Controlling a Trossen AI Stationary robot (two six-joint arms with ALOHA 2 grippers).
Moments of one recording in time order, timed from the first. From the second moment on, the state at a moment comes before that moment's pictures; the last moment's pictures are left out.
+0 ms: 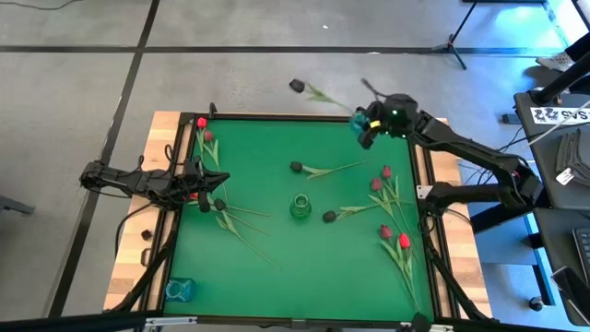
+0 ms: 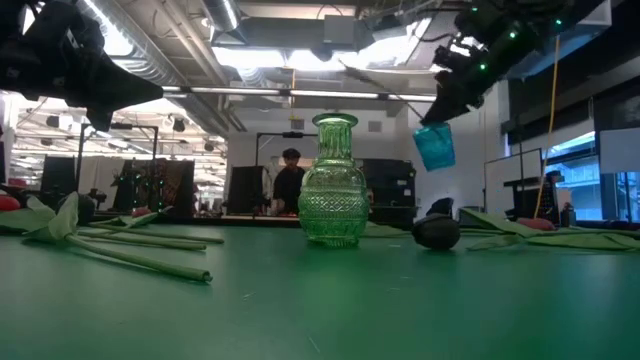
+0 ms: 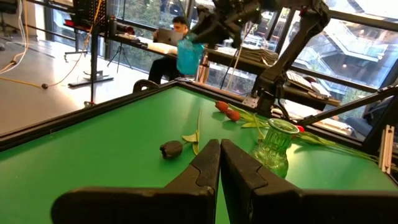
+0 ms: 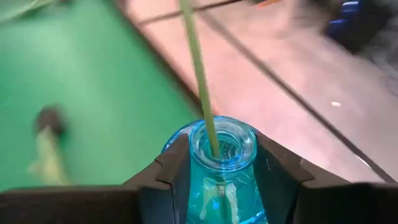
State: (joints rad) left arm -0.22 0.00 0.07 -0.12 -0.59 -0.28; right arm -0.70 1.13 0.87 -0.28 0.04 -0.18
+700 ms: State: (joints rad) left arm -0.22 0.00 0.07 -0.12 -0.59 -0.28; right arm -0.85 1.07 0.29 0.41 0.30 0.11
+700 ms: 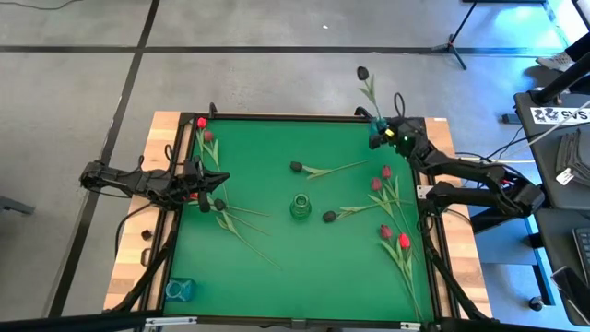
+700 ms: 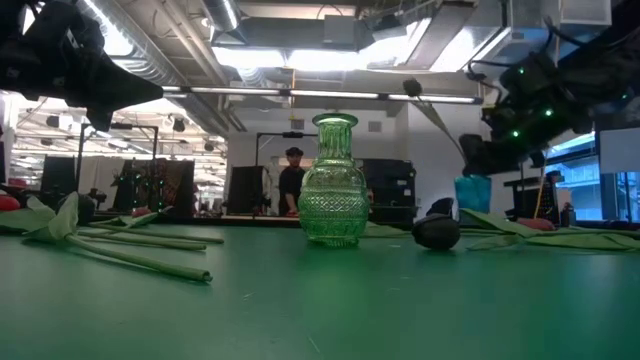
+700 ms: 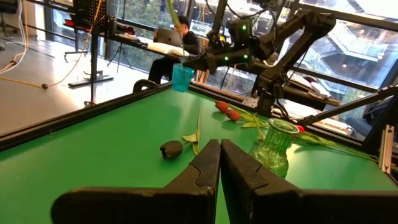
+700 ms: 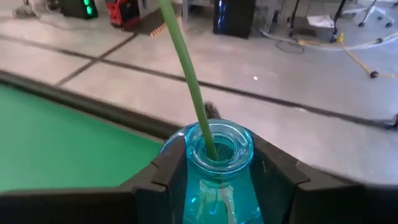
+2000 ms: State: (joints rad) left arm -0.22 0.00 0.07 -0.12 -0.59 -0.28; right arm -0.84 1.07 0.33 0.09 0.37 0.08
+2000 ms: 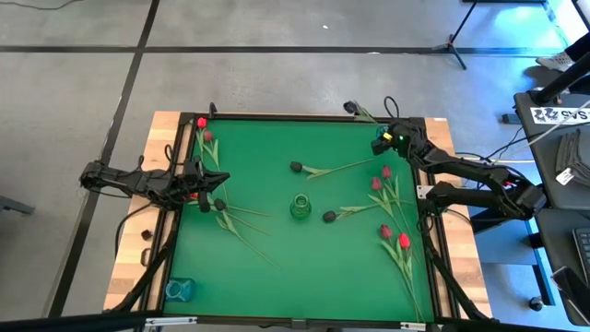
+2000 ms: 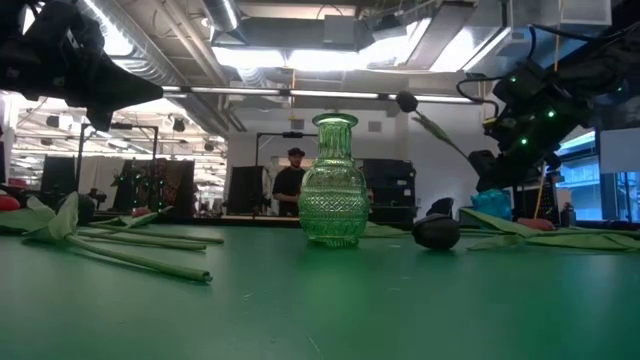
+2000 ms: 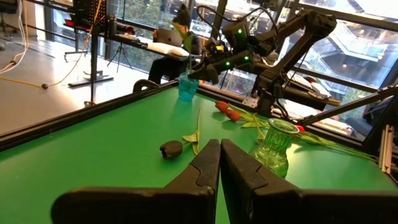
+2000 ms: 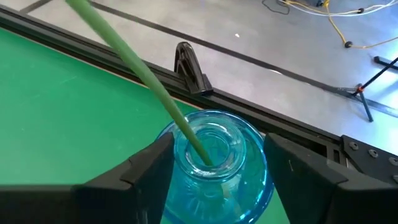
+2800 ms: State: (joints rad) left arm -0.22 0.00 0.07 -0.12 -0.59 -0.28; right arm -0.85 1.07 0.48 -0.15 0.42 -0.02
